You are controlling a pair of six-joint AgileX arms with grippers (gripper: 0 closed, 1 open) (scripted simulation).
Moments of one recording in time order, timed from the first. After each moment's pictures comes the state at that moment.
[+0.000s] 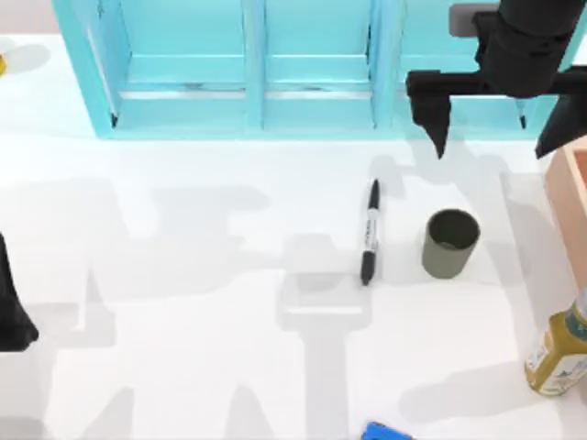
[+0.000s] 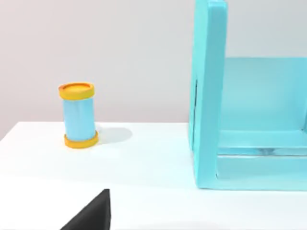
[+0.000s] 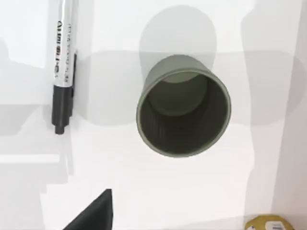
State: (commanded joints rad) left arm 0.00 0.00 0.00 0.00 0.00 0.00; right arm 0.38 2.10 2.04 -1.50 0.02 0.40
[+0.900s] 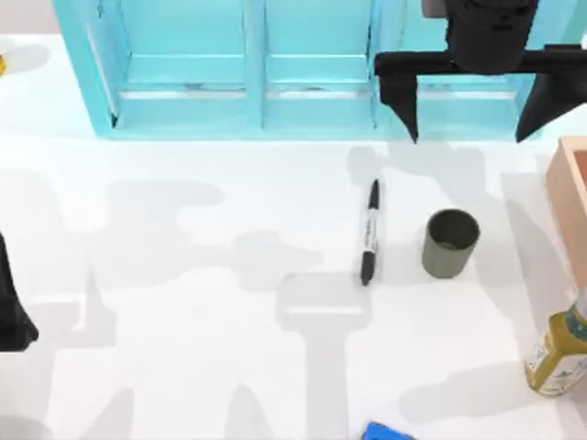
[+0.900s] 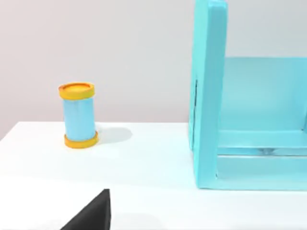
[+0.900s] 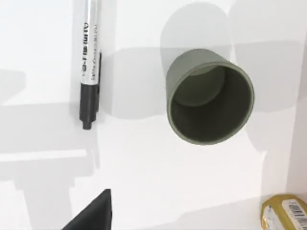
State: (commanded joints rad) left arm 0.00 0.00 0.00 0.00 0.00 0.00; right arm 0.44 2.27 2.38 -1.71 0.05 0.50
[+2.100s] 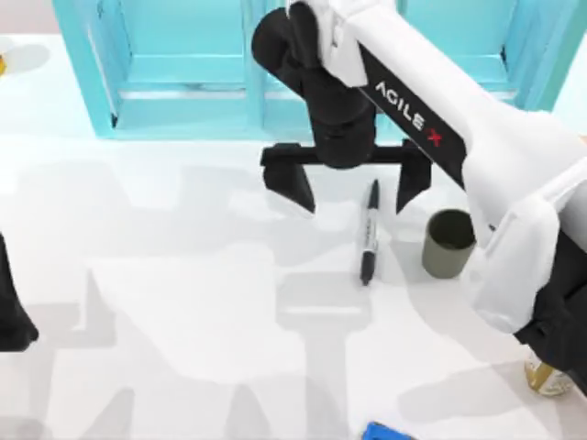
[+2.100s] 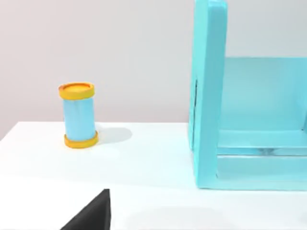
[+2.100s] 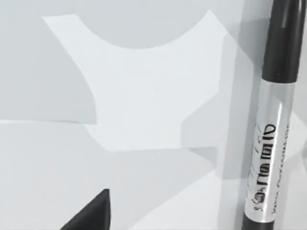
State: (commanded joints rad) left arm 0.00 0.00 0.00 0.00 0.00 0.00; right arm 0.61 2.87 2.96 -1.79 0.14 0.79
